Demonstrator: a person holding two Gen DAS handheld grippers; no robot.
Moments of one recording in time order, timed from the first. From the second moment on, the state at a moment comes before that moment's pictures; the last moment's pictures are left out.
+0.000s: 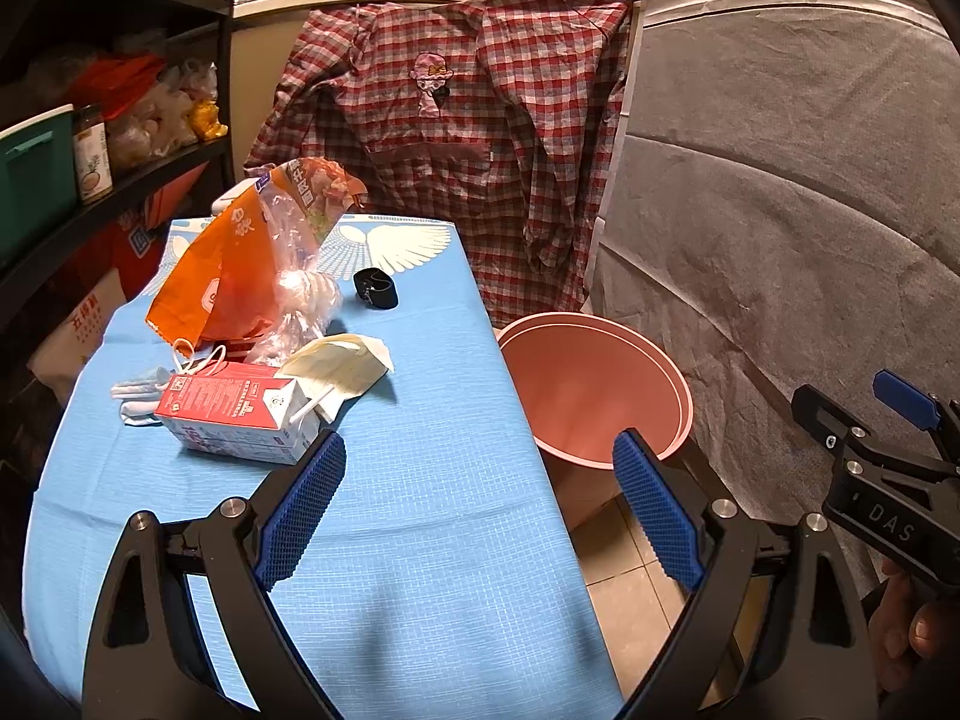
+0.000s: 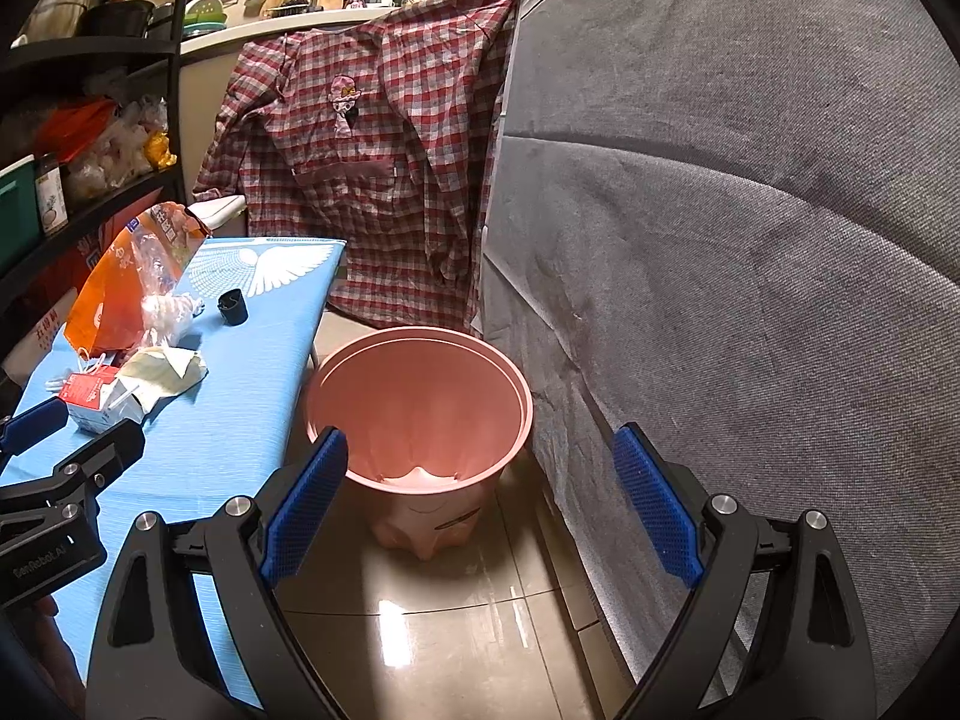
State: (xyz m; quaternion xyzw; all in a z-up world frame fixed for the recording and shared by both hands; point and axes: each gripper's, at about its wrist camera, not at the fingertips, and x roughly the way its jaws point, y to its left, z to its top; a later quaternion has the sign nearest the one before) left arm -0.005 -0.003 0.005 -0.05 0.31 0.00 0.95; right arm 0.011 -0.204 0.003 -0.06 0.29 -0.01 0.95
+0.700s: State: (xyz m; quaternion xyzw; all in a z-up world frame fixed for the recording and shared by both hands) left arm -0.005 -0.003 0.005 -0.05 0.31 0.00 0.95; right arm 0.012 -0.207 0.004 -0.06 0.29 -0.01 0.95
